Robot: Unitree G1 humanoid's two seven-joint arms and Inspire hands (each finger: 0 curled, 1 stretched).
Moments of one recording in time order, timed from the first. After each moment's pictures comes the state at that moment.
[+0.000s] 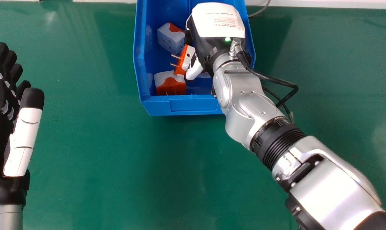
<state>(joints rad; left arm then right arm) 0.38 0.14 0.35 -0.34 -0.12 -0.33 -0.13 -1.06 0.06 0.52 1.02 -0.83 0.35 -0.18</state>
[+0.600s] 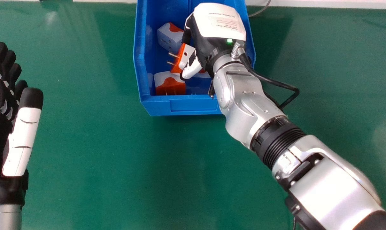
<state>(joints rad) 0.38 0.14 0.35 -0.34 -0.12 -0.33 -0.13 -1.06 0.06 0.49 1.02 -0.72 0.33 -0.21</state>
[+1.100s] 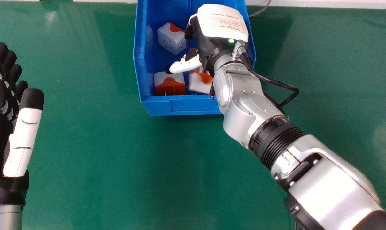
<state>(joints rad) 0.38 0.14 0.35 -0.34 -0.12 -0.34 -0.13 -1.06 0.06 0.52 0.99 -0.72 0.40 -0.18</state>
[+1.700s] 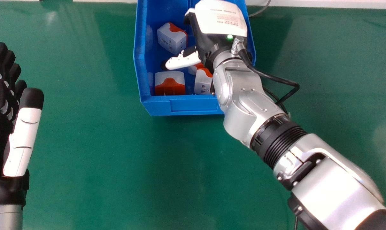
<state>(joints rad) 0.38 0.13 0.35 -0.34 -0.12 -0.34 -0.13 -1.06 0.04 0.55 0.90 -0.72 0.42 -0.16</state>
